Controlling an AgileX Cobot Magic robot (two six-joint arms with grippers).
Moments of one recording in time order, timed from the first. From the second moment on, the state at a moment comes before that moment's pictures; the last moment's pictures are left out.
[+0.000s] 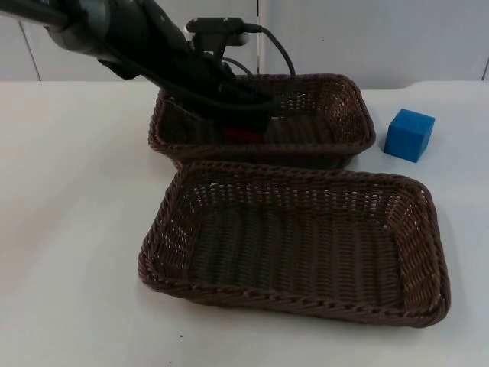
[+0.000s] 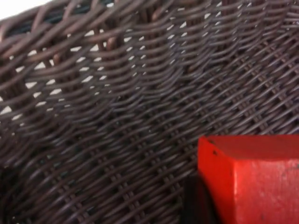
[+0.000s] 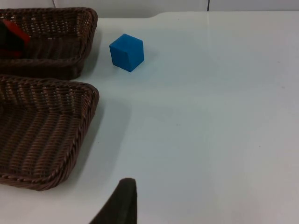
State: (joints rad) right arm 0.11 0.00 -0.52 -0.05 1.09 0.05; left arm -0.34 2.43 -1.78 -0.72 0.38 0.66
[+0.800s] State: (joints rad) right arm 0.11 0.00 -0.52 -0.05 1.09 0.05; left arm -0.34 2.43 -1.78 -0.74 0.42 0.61
